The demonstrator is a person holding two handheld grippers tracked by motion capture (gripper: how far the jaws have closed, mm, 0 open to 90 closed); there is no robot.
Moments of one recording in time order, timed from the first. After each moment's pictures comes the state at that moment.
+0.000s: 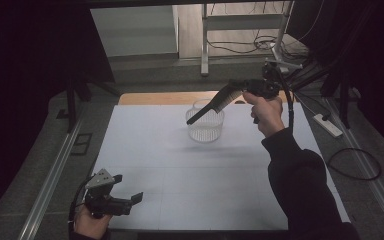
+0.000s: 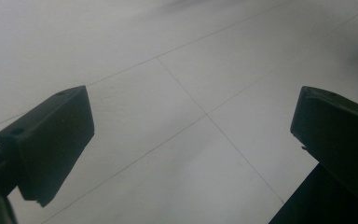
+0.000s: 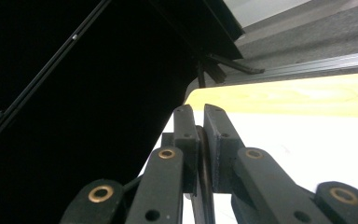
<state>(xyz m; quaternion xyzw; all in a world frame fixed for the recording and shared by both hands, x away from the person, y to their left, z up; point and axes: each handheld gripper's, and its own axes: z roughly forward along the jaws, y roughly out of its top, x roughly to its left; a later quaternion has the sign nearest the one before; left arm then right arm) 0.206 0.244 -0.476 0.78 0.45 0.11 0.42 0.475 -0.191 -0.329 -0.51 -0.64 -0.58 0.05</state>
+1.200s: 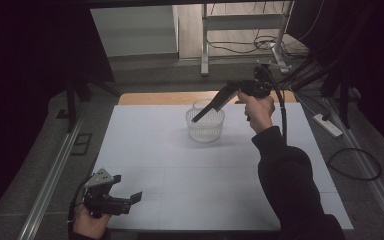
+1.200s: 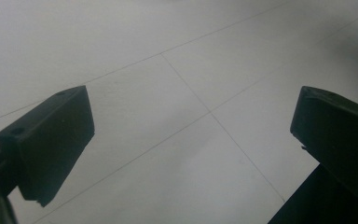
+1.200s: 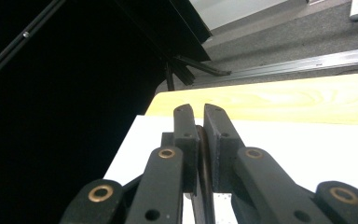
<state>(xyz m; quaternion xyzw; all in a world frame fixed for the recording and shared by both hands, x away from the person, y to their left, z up) 0.206 0.246 -0.476 0.78 0.46 0.11 0.41 0.504 -0.178 -0.355 -0.53 -0.65 -0.54 0.00</state>
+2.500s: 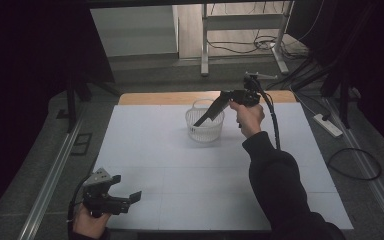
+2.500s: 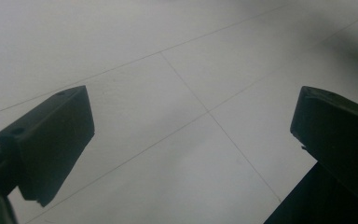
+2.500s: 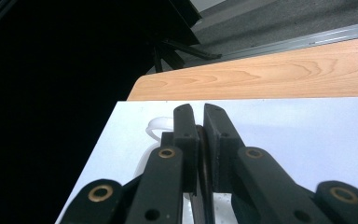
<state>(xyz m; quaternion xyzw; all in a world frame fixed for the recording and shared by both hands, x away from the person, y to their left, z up) 0.208 0.250 -0.477 0.77 0.47 0.09 0.42 0.519 -0.163 -0.403 -0.55 -0.66 -0.51 0.00</state>
